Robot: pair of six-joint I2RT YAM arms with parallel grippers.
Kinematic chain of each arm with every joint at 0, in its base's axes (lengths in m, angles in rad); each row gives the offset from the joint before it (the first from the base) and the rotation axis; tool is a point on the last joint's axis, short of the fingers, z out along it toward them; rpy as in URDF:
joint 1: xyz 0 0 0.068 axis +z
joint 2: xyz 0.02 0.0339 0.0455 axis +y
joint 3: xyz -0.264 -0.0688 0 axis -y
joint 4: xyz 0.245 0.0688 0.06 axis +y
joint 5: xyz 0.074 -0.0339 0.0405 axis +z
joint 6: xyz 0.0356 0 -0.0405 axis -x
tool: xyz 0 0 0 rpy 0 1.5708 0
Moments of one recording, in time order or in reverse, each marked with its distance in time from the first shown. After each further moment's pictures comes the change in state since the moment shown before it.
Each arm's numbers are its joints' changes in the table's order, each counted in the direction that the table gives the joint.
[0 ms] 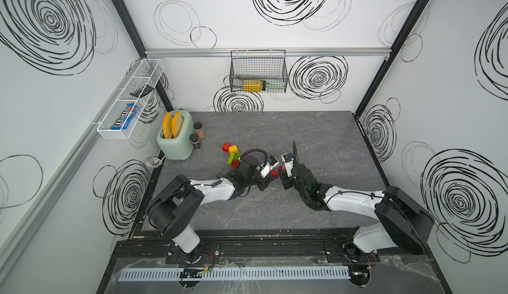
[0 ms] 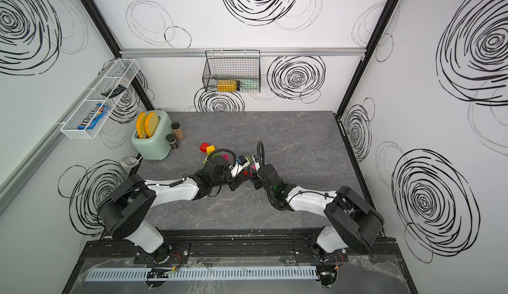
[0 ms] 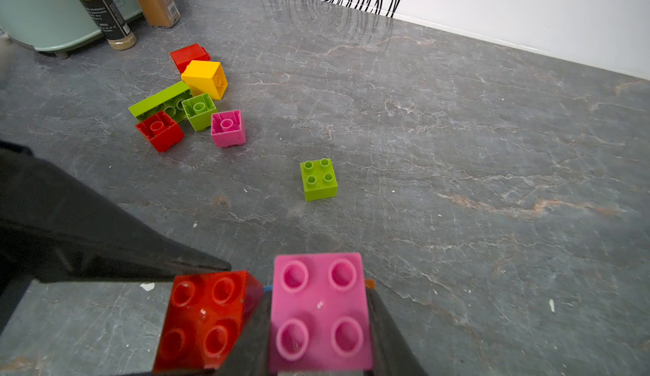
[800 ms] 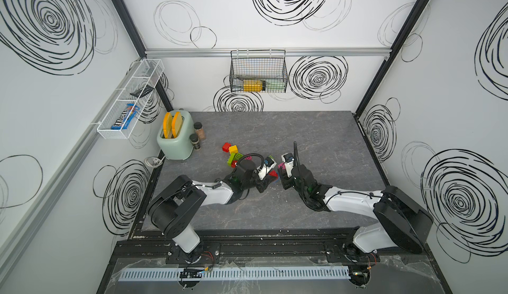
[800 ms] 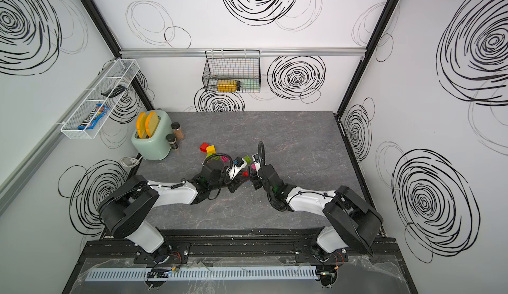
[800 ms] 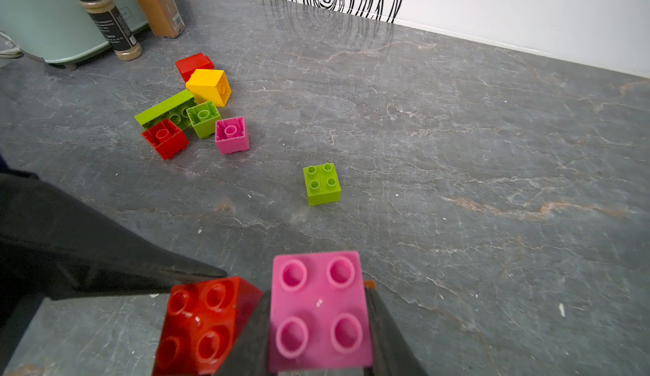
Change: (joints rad) left arm 0.005 0.002 -0.039 -0.102 -0.007 0.063; right arm 0.002 0.017 -0.013 -0.043 -0.008 -0.016
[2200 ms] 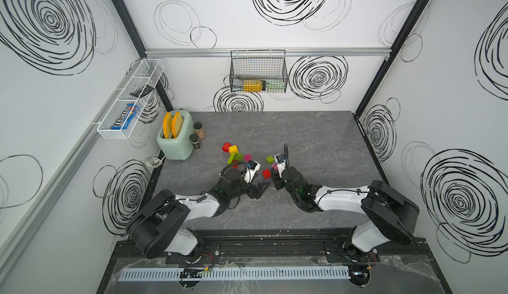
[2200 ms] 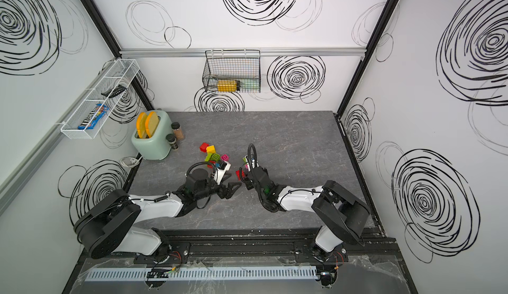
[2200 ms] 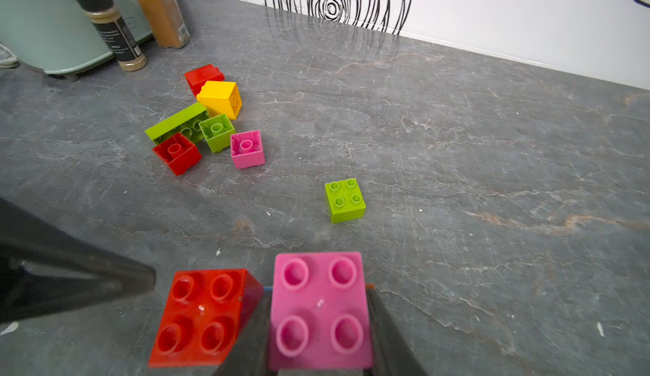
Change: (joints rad) left arm 0.063 -0.164 -0.337 -0.310 -0.016 0.236; right arm 0.092 0.091 0.069 -0.042 -0.087 -0.013
